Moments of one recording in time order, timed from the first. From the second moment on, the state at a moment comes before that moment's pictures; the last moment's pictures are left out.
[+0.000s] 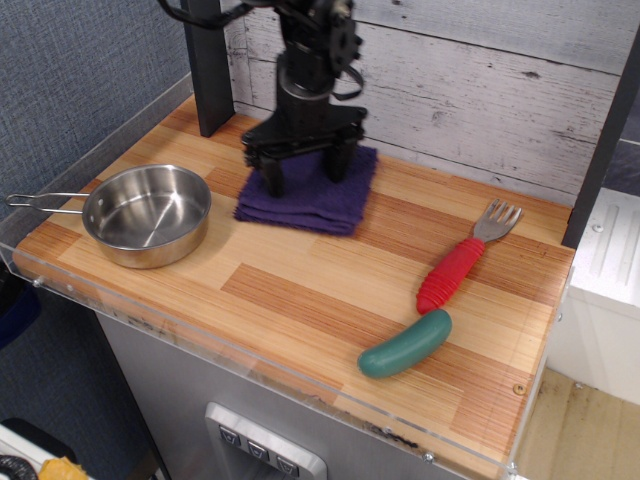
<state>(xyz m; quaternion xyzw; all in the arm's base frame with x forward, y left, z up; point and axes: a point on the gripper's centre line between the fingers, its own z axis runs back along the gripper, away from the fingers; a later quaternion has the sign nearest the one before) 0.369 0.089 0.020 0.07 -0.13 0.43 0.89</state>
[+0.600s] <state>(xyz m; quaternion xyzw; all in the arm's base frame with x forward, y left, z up) 0.383 0.149 0.019 0.08 -0.14 0.49 0.86</state>
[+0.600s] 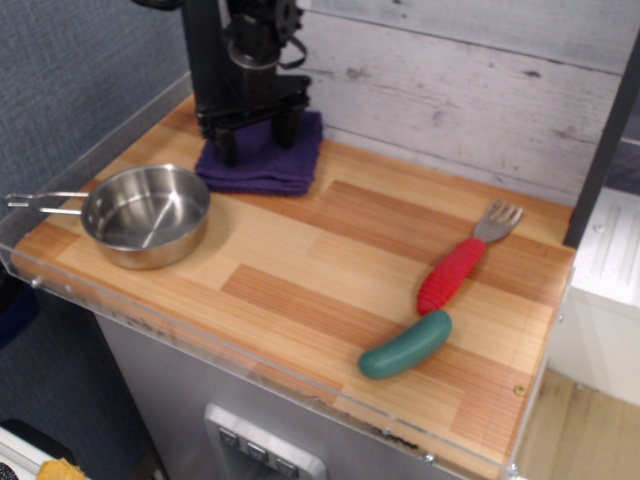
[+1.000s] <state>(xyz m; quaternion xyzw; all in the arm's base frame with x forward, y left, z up) 0.374 0.148 0.020 0.07 -0.12 0.50 0.86</state>
